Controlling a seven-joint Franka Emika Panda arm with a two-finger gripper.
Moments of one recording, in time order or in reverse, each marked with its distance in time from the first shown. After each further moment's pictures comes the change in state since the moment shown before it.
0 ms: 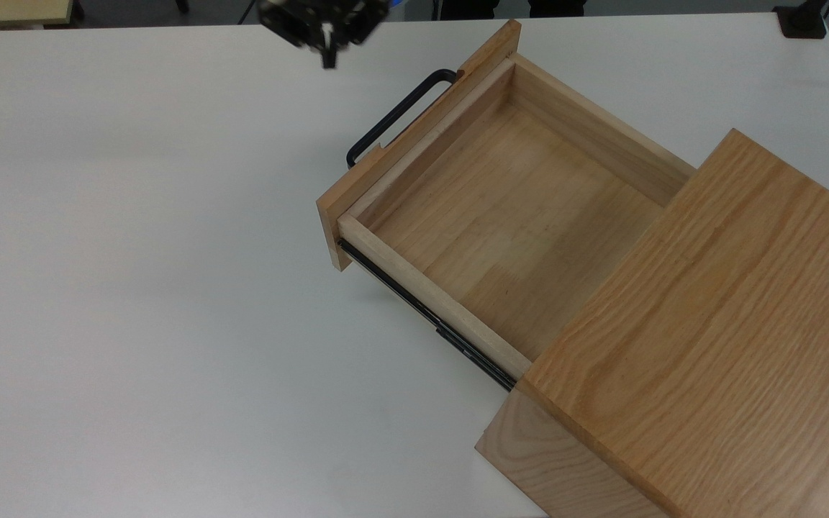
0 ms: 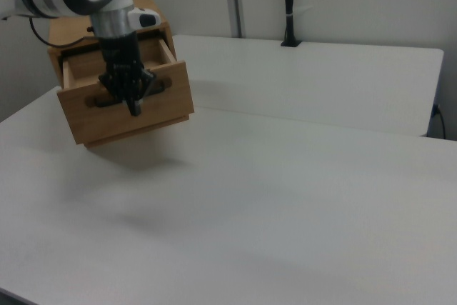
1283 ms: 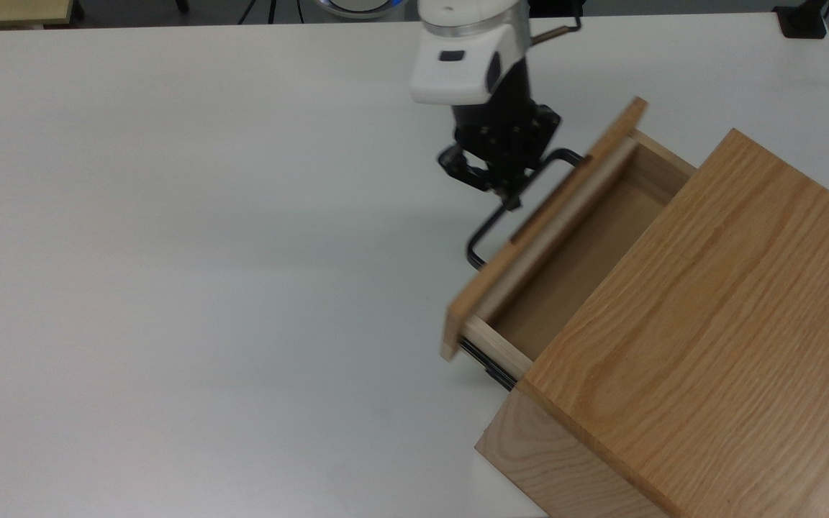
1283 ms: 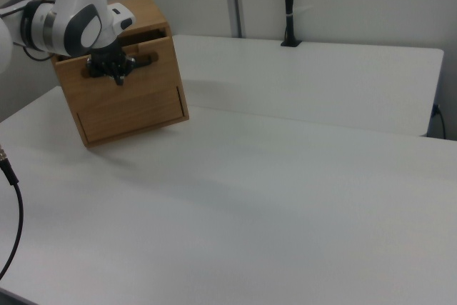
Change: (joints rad) arm 0.162 0.188 0.046 -0.005 0.205 0.697 -0.158
